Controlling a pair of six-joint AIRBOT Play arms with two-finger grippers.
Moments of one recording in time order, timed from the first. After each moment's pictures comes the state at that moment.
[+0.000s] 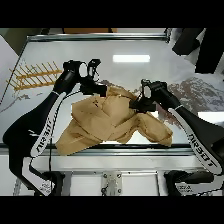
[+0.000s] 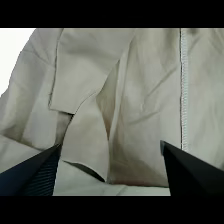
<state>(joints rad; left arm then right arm) -0.42 -1.79 1.78 1.43 -1.31 -1.69 0.38 -1.56 1.30 -1.52 1.18 2.08</state>
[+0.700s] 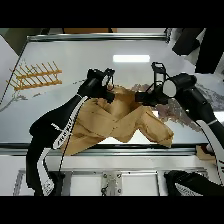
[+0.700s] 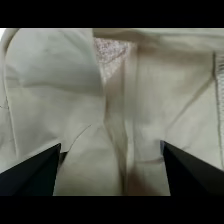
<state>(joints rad) -0.54 -1.99 1.90 1.66 -1.32 -1.72 0.39 -1.23 1.30 -1.52 1.24 2.02</state>
